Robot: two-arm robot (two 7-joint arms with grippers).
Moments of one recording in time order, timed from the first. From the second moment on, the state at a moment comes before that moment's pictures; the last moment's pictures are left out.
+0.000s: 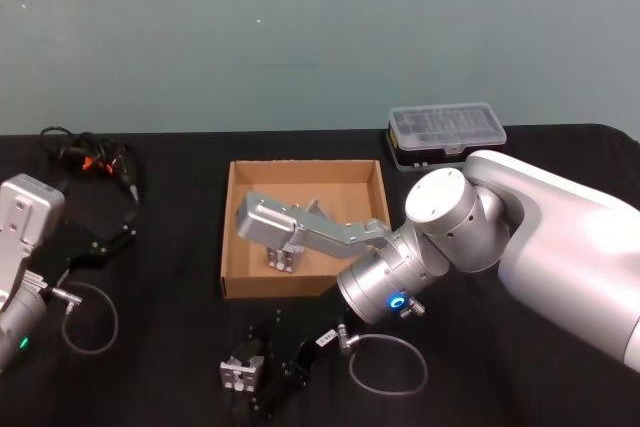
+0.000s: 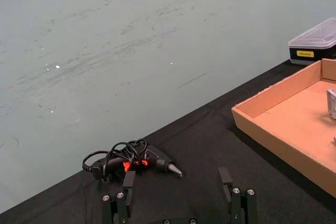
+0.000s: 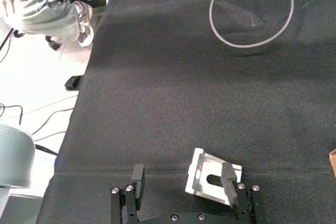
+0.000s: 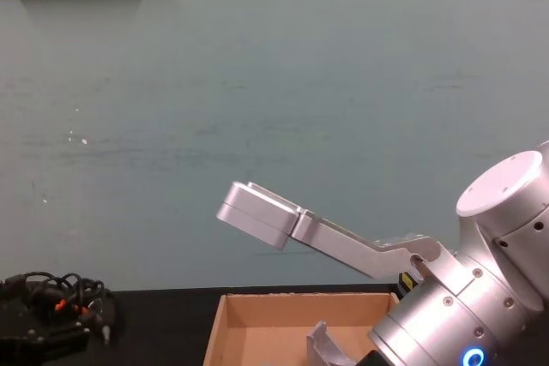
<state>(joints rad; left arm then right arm) -0.20 0.60 0.45 -1.41 -0.25 -0.12 0.03 0.90 0.34 -1.13 -1.09 0.40 0.35 1.11</state>
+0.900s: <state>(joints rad) -0.20 0.60 0.45 -1.41 -0.25 -0.12 0.03 0.89 0.34 -1.13 -1.09 0.40 0.35 1.11</state>
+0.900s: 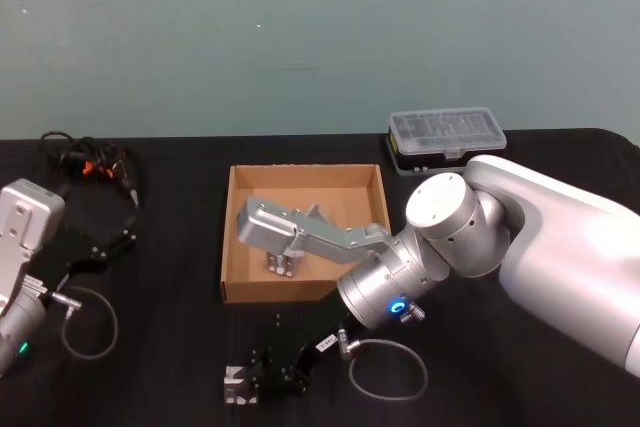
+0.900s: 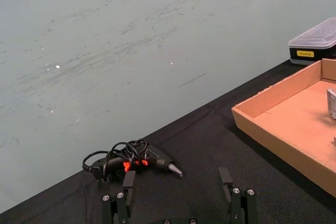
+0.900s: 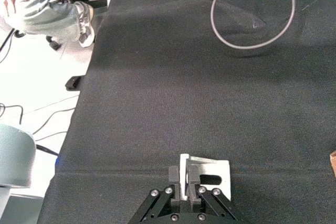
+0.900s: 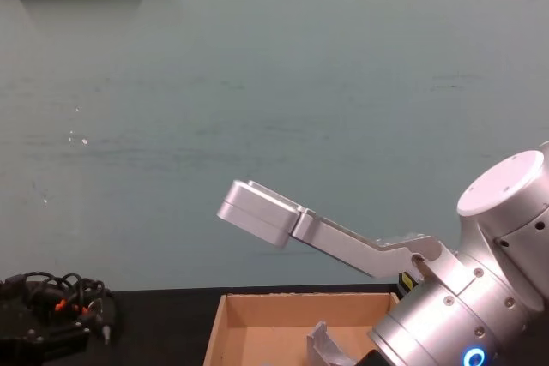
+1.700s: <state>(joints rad) -0.20 0.60 0.45 -1.41 -0.25 -0.12 0.03 0.88 0.36 -1.09 -1.12 0.43 0.28 1.12</state>
